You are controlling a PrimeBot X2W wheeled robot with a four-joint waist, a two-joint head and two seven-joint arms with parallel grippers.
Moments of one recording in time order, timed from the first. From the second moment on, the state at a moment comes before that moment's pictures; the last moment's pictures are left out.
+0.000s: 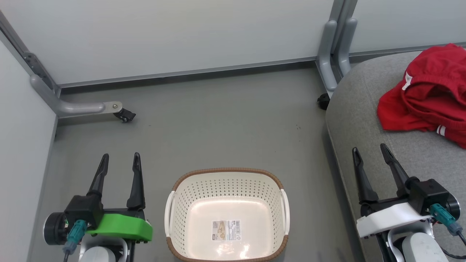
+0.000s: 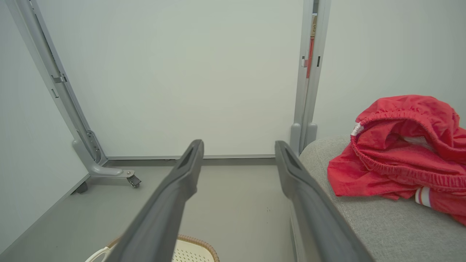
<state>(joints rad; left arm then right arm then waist) -0.09 0.05 -0.04 0.20 -0.16 -0.09 -0.26 -0.07 -0.05 -0.01 0.10 0.15 0.13 -0.26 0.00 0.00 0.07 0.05</state>
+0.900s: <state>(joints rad) -0.08 0.05 0.00 0.25 -0.54 -0.10 -0.16 -0.05 -0.05 -0.02 0.17 0.54 0.13 -0.18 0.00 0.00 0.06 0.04</state>
